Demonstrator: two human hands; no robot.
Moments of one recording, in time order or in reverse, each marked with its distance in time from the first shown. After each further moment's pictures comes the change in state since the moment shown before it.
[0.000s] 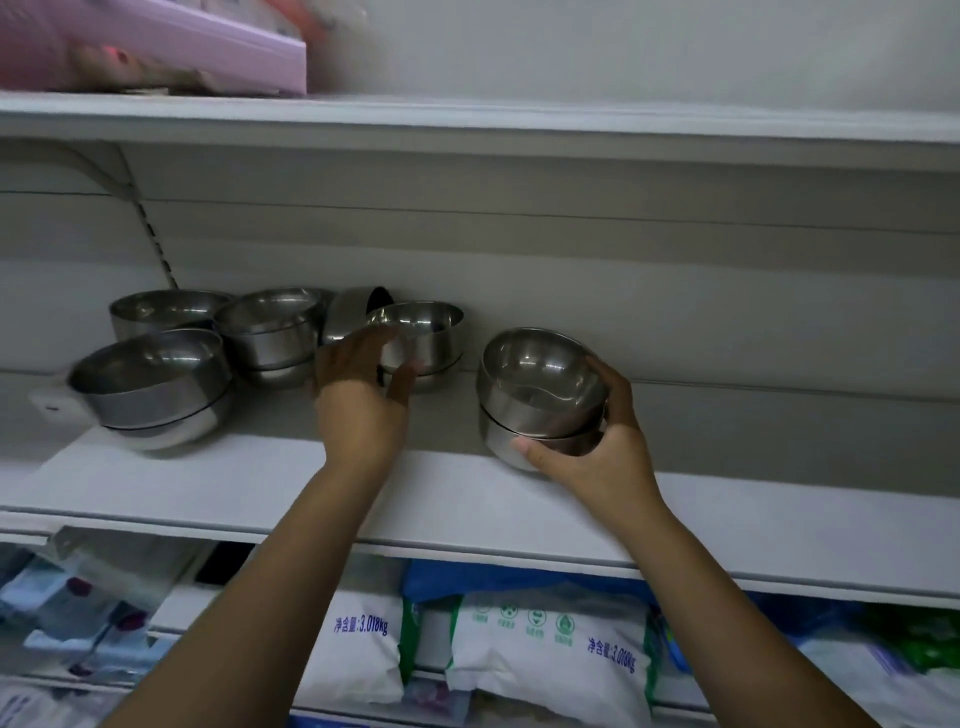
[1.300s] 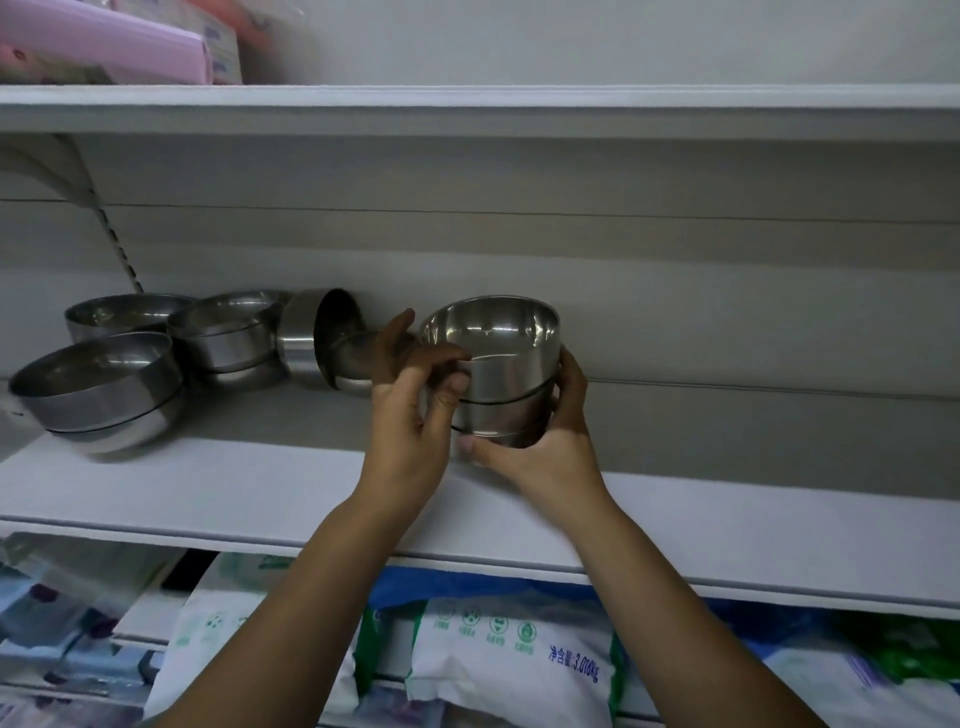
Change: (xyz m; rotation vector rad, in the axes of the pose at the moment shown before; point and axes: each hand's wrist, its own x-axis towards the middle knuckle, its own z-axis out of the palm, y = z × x) left_hand -0.046 0.080 0.035 -0.536 -0.108 0.175; right_hand 0.009 0.004 -0.004 0.106 -0.063 0.101
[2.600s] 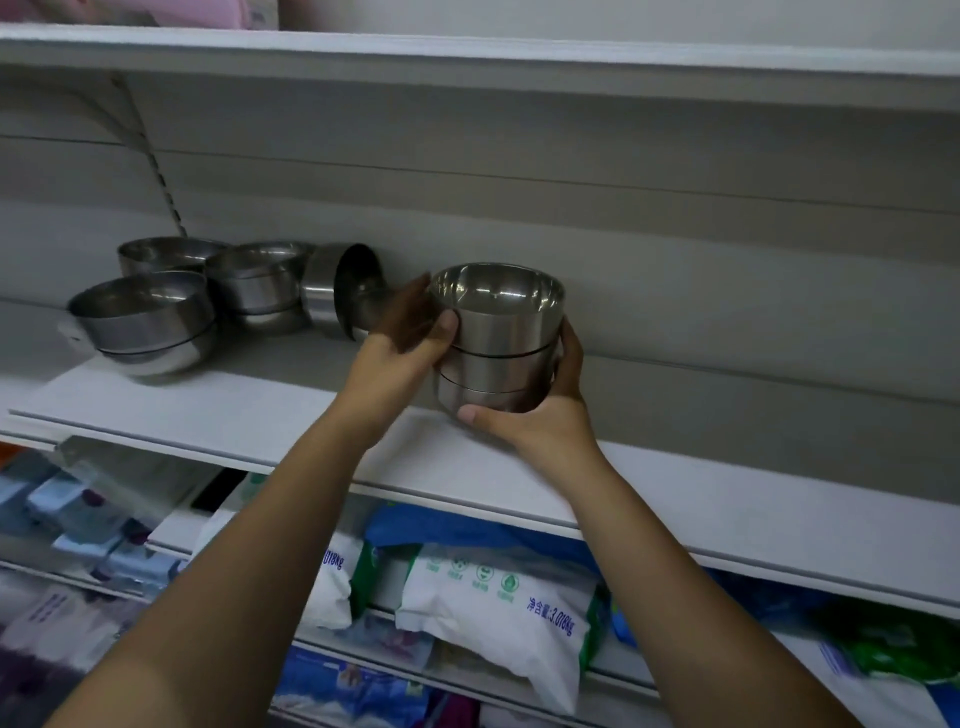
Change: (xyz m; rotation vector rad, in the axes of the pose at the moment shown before) left_hand 0.007 0.011 -0.015 -0.259 -0.093 -0.421; right_hand -0.002 0.001 -0.009 0.067 -0.094 0.017
